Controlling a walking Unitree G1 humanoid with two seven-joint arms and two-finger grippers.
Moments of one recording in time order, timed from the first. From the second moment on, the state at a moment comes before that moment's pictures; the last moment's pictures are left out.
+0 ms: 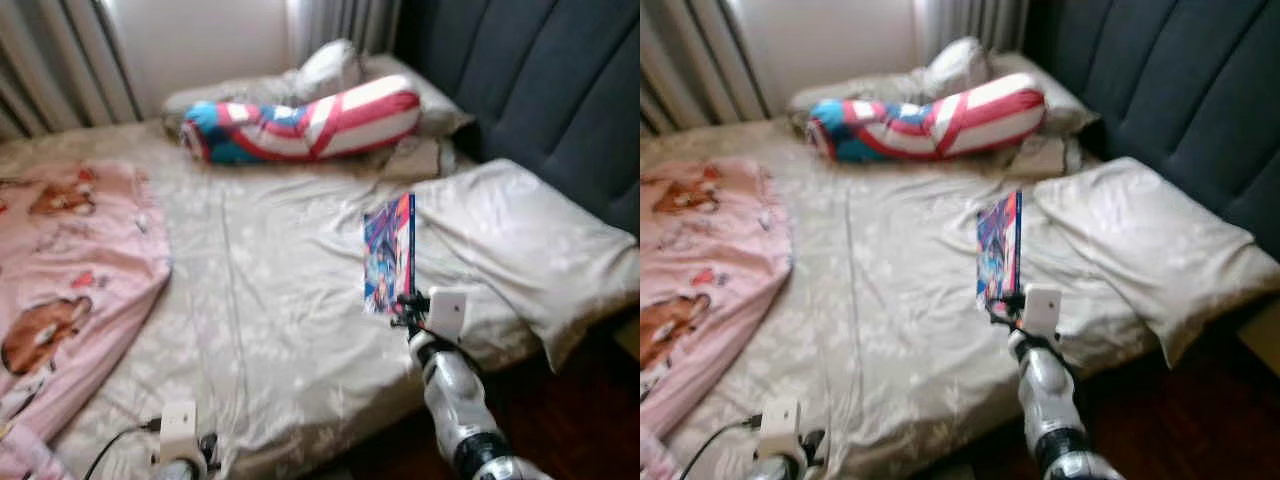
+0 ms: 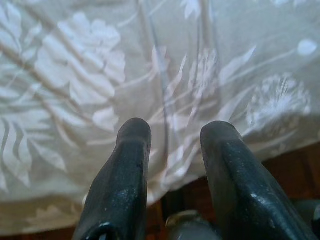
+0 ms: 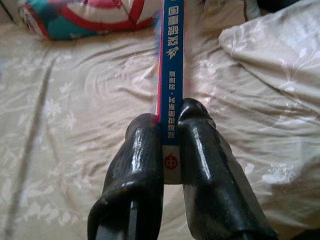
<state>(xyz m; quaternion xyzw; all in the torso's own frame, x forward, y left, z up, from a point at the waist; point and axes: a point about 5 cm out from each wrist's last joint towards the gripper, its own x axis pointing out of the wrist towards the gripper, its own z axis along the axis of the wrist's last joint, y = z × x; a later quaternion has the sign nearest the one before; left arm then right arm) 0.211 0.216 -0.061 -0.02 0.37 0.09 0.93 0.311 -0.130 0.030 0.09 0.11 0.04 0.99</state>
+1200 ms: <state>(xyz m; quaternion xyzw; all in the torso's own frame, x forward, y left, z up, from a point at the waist) 0.193 0.195 -0.072 -0.02 0.36 0.08 0.93 0.306 -0.125 0.028 0.06 0.10 0.07 0.99</state>
